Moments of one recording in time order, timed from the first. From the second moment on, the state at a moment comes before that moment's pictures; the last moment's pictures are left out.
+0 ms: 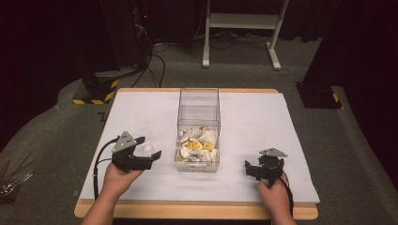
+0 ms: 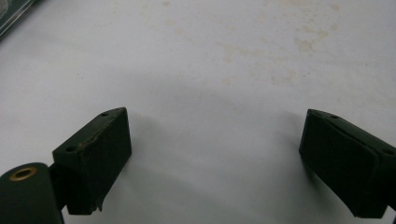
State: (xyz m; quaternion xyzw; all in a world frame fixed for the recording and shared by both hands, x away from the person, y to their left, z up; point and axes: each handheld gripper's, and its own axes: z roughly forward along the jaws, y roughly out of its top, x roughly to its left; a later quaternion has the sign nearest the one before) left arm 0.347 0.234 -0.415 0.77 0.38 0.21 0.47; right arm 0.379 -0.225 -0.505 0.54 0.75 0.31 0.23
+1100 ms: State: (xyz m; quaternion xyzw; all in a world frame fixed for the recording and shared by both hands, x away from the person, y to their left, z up) left arm 0.365 0.176 -0.412 0.79 0.34 0.16 0.48; right arm 0.379 -0.225 -0.505 0.53 0.75 0.31 0.23
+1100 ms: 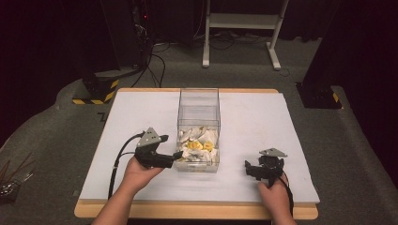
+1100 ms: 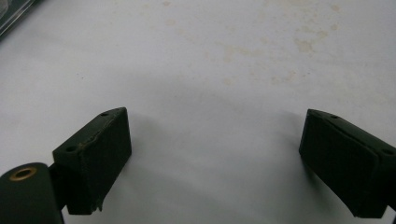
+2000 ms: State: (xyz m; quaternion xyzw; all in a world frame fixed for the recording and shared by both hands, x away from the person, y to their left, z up) left arm 0.383 0.141 -0.422 0.82 0.31 0.14 0.46; right arm 0.379 -0.225 -0.505 0.53 0.75 0.30 0.23
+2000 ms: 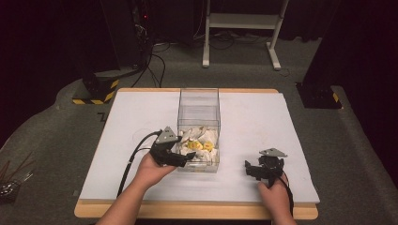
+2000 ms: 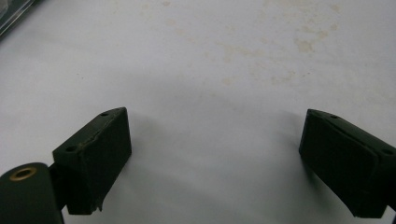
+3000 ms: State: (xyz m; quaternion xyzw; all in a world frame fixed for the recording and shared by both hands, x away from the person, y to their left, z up) left arm 0.411 0.112 -0.423 0.91 0.24 0.11 0.32; right arm 0.379 -0.225 -0.505 0.54 0.75 0.30 0.23
